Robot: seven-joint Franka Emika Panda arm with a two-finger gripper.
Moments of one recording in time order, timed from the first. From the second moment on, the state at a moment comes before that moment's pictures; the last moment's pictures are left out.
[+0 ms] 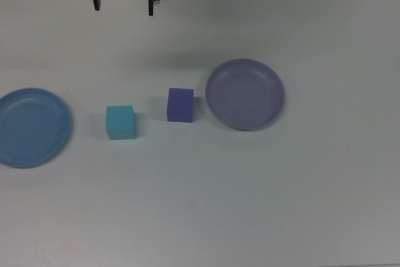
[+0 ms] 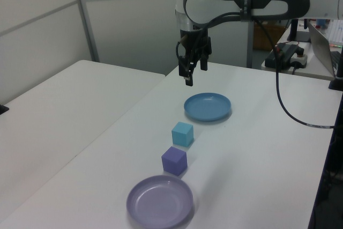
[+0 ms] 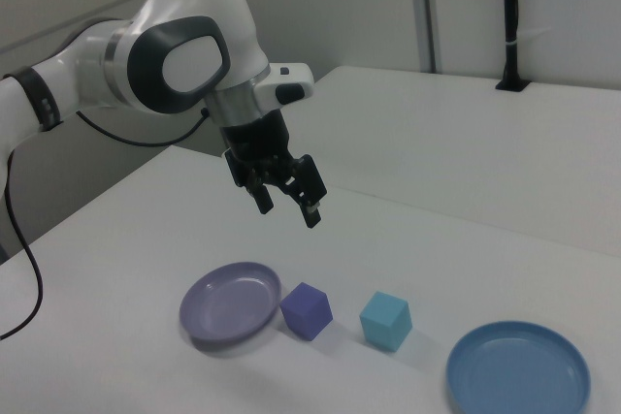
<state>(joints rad) -0.18 0.07 0.19 -1.55 -0.11 1.66 -0.01</state>
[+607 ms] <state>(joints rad) -0.21 0.28 0.19 -1.55 -0.06 1.81 -0.21</state>
